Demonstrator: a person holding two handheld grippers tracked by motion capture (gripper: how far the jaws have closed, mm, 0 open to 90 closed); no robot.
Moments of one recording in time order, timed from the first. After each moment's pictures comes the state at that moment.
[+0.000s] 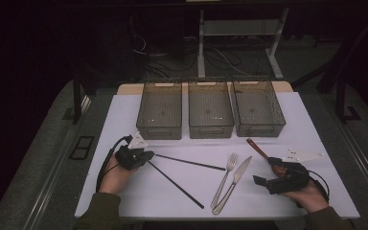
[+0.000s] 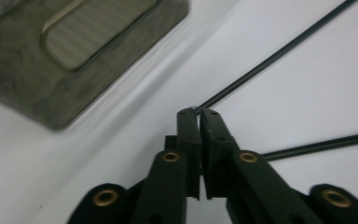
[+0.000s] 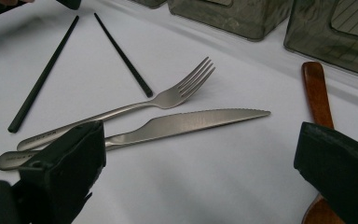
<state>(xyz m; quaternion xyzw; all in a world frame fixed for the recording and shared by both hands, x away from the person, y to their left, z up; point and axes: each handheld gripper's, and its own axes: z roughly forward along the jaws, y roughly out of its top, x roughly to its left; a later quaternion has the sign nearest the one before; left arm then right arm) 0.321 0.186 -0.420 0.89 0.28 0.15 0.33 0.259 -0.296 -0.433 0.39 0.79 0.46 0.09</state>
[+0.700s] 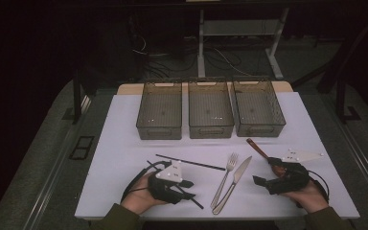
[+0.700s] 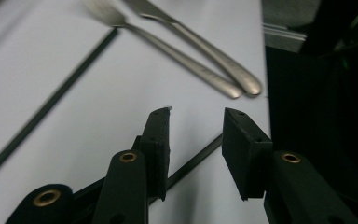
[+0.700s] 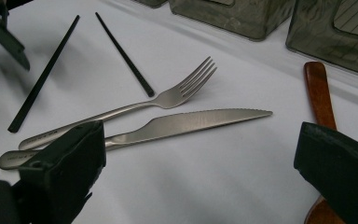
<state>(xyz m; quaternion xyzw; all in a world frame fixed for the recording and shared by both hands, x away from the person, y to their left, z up) 0.253 0.086 -0.424 0.91 0.07 -0.02 0.40 0.258 -0.295 -0.433 0.39 0.80 0.46 0.09</state>
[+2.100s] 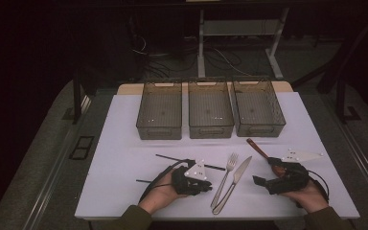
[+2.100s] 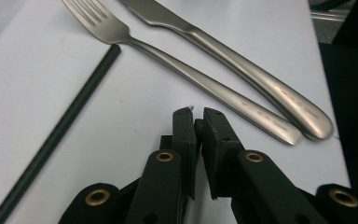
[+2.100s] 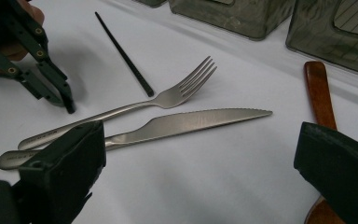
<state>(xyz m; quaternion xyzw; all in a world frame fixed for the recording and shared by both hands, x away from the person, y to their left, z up) 0.277 0.038 -0.445 0.92 0.05 0.02 0.38 0.259 -0.295 -0.433 0.39 0.80 0.46 0.09</state>
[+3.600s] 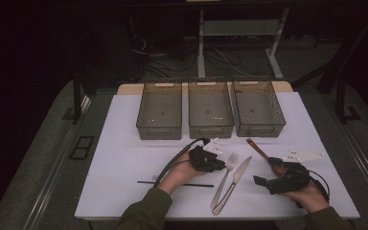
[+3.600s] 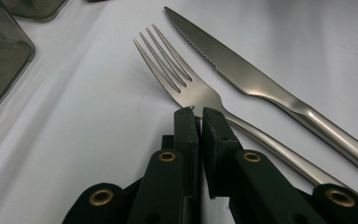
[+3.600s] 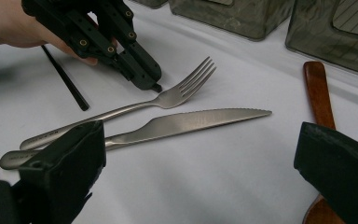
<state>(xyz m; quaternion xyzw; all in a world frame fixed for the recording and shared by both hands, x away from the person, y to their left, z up) 0.343 -0.010 -0.451 0.91 0.09 0.01 0.39 0.259 -0.296 -0.433 0.38 0.79 0.46 0.09</state>
